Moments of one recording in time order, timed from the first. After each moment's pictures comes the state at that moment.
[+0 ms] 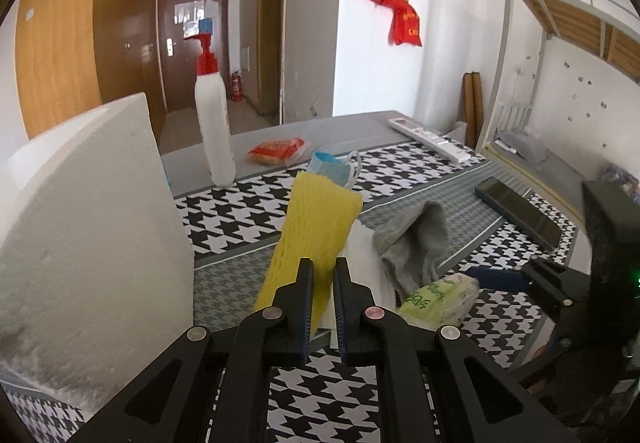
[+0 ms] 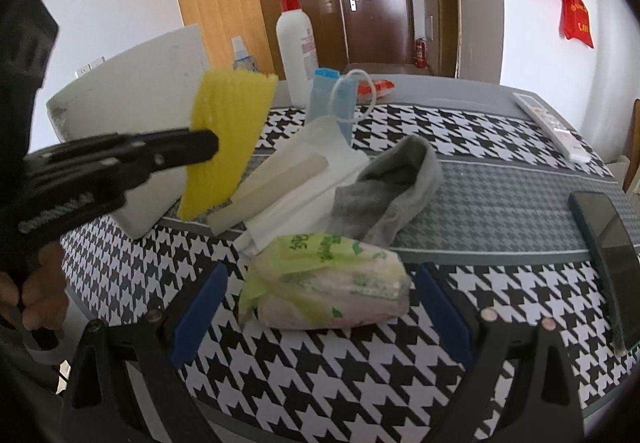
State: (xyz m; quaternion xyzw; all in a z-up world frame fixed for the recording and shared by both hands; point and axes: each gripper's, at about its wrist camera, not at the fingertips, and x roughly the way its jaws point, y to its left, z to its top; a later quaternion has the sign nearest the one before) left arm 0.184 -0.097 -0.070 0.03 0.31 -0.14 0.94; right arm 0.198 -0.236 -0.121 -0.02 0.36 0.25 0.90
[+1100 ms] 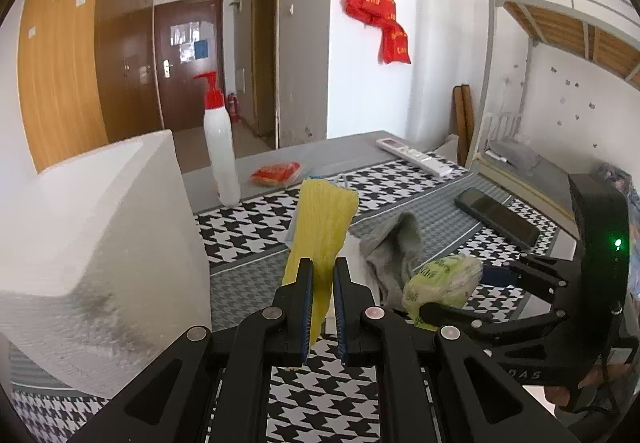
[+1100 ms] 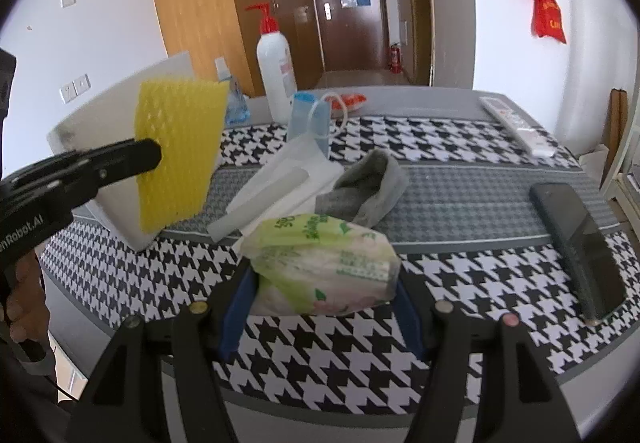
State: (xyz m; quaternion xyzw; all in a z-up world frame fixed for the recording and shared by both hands) left arm 0.146 -0.090 -0.048 0.04 0.28 -0.15 0.95; right arm 0.167 -0.253 -0.092 -0.01 0.34 0.21 0.92
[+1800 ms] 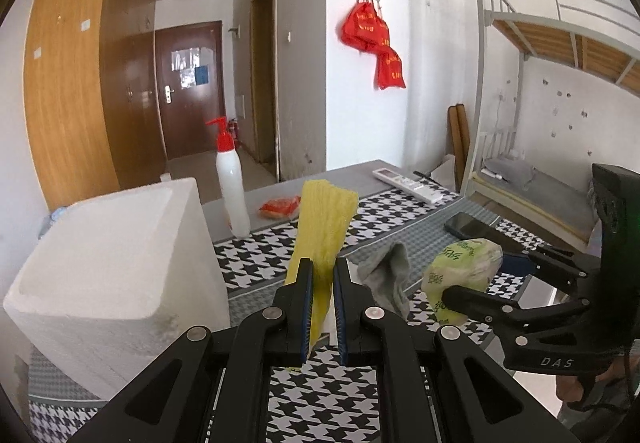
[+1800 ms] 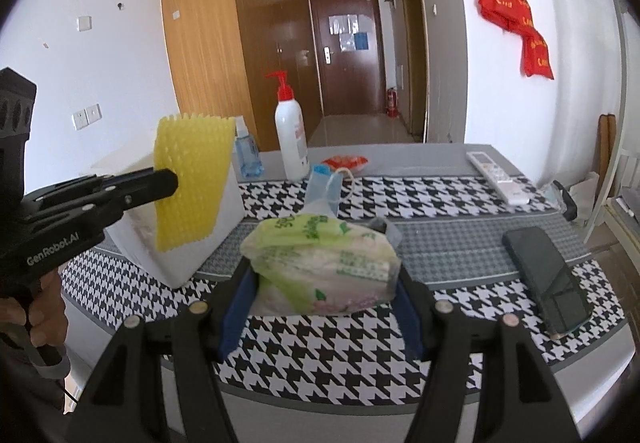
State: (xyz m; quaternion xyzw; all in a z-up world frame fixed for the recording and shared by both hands) left arm 0.120 -0.080 -0.021 0.05 0.23 -0.15 0.96; right arm 0.133 -0.253 -0.041 0.00 0.26 0.20 0.94
